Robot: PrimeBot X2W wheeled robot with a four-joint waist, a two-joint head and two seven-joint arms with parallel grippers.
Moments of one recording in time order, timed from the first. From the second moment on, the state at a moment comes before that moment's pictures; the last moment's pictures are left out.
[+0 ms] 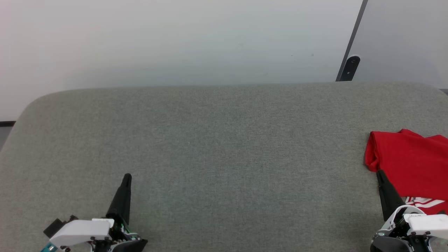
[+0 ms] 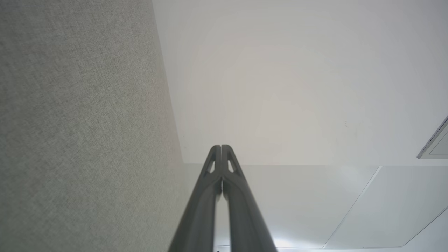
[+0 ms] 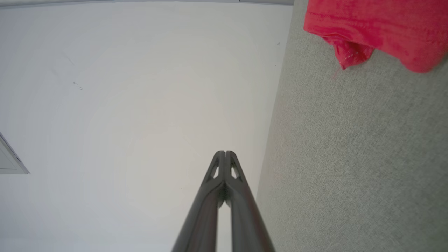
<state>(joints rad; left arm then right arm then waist) -0.10 0.05 0.11 0.25 -1.62 -0.13 0.11 -0.11 -0.05 -0.11 0.25 1.61 0.13 0.11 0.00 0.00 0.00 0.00</state>
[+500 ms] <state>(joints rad) -0.11 0.05 0.11 0.25 -1.62 -0.13 0.11 -0.11 -0.05 -0.11 0.25 1.61 0.13 0.11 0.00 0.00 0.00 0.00</state>
